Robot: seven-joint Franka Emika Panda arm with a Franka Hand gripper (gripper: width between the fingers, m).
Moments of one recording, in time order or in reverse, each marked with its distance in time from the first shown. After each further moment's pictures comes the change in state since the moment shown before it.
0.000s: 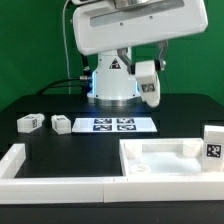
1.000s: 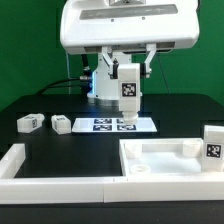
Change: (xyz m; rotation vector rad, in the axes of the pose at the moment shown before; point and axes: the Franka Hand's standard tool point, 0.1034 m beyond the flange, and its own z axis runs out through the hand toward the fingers) arm 0.062 0.018 -0.022 -0.093 0.481 -0.139
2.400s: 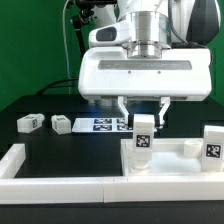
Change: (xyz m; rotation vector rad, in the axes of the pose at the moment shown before) arm -0.042 -0.018 0.060 -0.028 -0.024 -0.047
